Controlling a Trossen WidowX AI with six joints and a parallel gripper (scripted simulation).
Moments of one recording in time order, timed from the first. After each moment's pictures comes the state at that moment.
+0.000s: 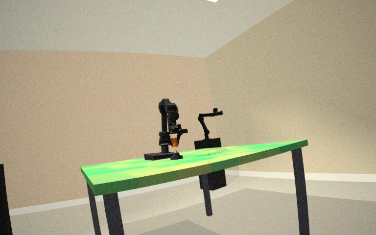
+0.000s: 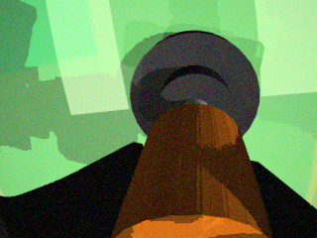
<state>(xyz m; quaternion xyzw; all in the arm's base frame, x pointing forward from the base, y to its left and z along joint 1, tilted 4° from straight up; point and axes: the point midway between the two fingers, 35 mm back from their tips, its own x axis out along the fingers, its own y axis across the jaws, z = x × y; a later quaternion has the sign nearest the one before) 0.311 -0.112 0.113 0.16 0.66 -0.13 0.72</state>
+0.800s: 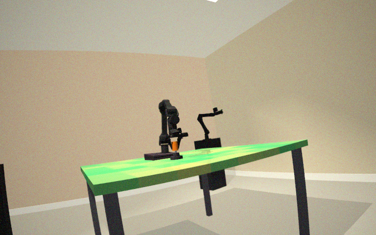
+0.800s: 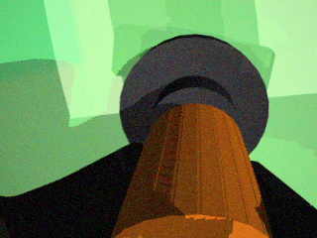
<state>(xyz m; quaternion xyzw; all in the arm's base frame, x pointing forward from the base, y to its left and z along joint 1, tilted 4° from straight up) 0.313 -0.112 0.089 0.16 0.66 -0.13 0.72</state>
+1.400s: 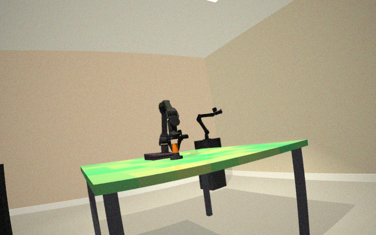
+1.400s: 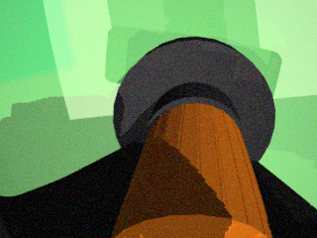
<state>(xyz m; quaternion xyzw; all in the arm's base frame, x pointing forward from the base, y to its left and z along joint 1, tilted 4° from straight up) 0.314 -0.112 0.076 0.16 0.66 -0.13 0.72</state>
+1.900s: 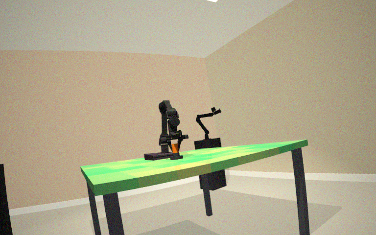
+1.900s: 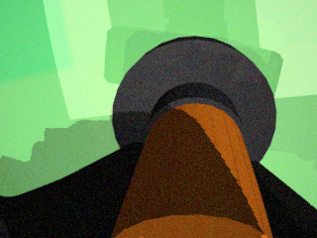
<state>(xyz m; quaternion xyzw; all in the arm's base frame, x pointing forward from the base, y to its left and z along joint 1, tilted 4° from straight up) 0.314 -0.112 0.074 0.16 0.66 -0.13 0.72</state>
